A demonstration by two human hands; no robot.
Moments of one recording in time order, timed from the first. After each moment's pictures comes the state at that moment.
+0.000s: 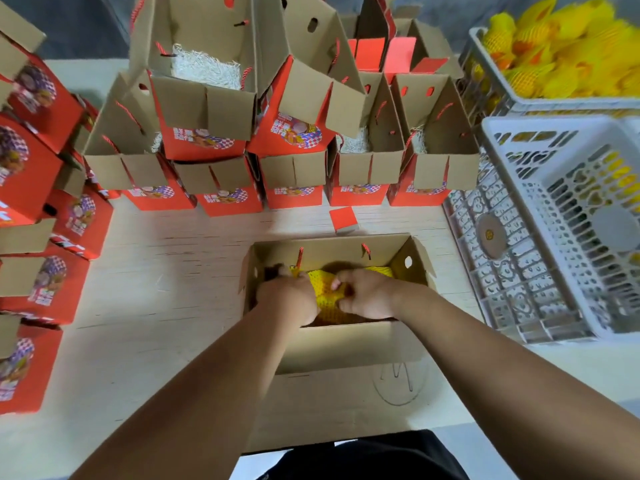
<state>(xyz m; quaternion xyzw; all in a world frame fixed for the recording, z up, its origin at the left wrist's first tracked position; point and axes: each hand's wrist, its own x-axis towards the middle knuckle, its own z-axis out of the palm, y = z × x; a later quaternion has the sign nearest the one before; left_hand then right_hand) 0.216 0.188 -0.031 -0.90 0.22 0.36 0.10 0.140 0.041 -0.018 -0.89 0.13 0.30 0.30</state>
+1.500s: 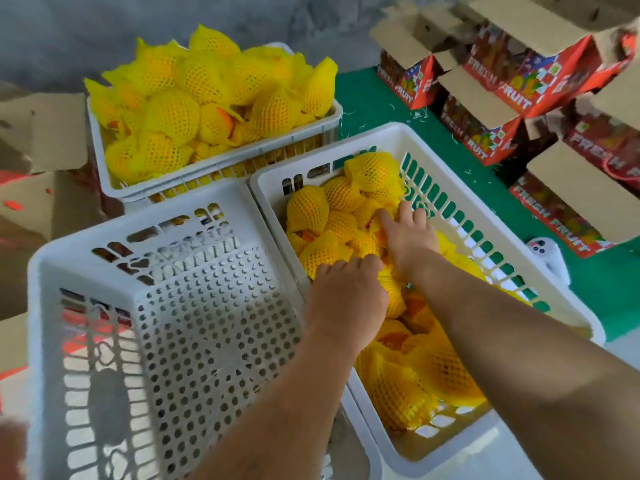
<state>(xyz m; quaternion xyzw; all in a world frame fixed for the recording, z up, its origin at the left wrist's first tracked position) -0.057 -0.531 -0.007 -0.83 0.54 0.07 -0.14 -0.101 -0.721 -0.076 -0.91 0.40 0.10 0.00</state>
